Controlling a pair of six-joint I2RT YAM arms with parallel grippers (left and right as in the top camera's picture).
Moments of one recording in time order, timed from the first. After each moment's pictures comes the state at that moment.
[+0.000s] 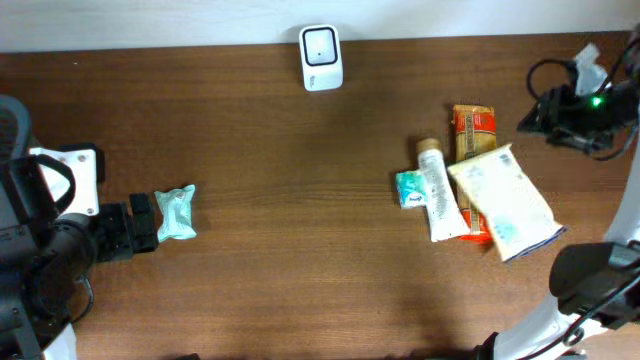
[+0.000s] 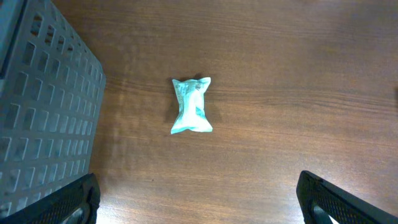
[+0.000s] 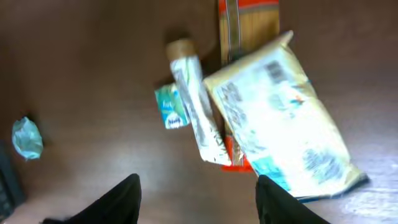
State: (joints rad) left arm 0.24 1.13 1.70 -1.51 0.07 0.11; right arm -0.39 1.91 2.19 -1.69 -0.41 -0.12
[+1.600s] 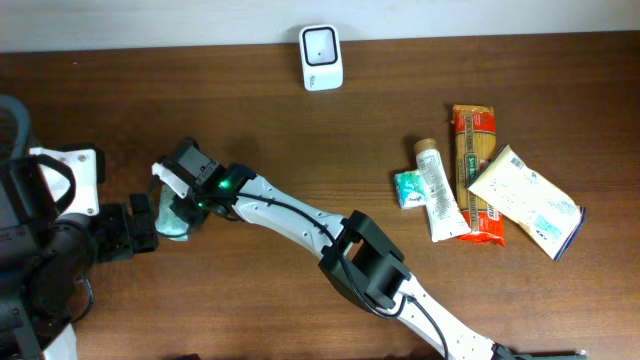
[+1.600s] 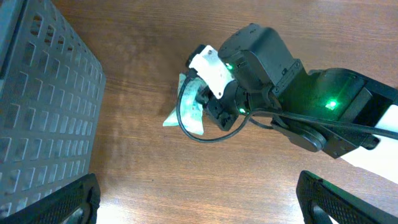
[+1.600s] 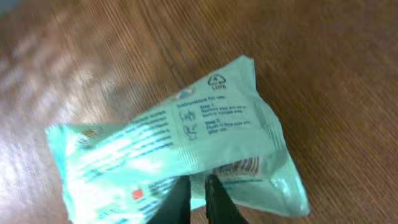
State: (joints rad) left arm 0.24 1.13 1.70 -1.51 0.07 0.11; right arm 0.95 2.64 2.32 -0.61 -0.25 0.05
